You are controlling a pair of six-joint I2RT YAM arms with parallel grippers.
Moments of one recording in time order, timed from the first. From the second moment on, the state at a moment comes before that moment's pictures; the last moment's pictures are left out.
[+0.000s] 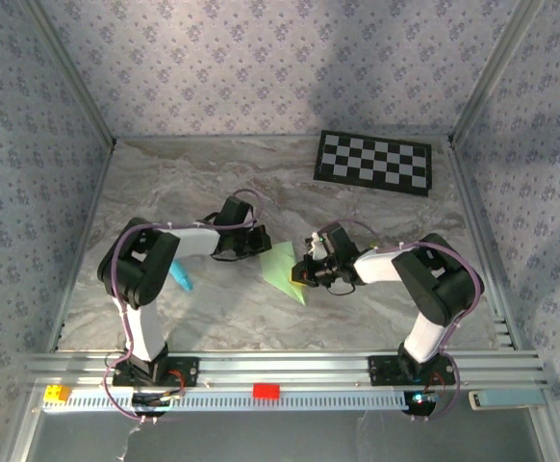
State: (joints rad) left arm -0.53 1.86 0.96 -0.05 0.38 -0.74; right arm 0.59 1.72 0.64 0.16 -0.60 0.78
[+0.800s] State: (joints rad) left arm -0.77 1.77 0.90 -0.01 0.33 -0.89; right arm 0.59 1.71 0.65 0.12 -0.61 0.74
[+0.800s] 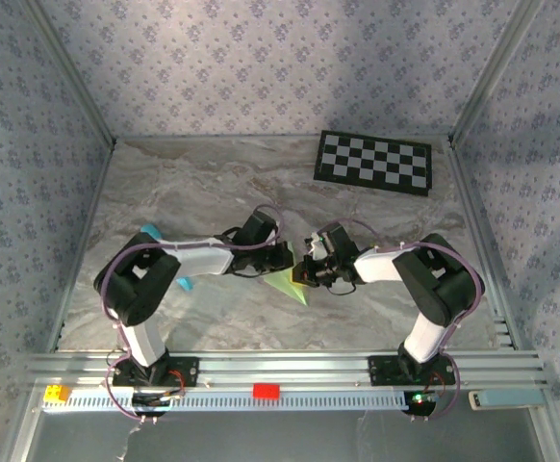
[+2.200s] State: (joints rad) left arm -0.77 1.81 0.88 0.03 0.29 -0.91; right arm 0.61 1.39 0.47 -0.04 -0.59 0.72
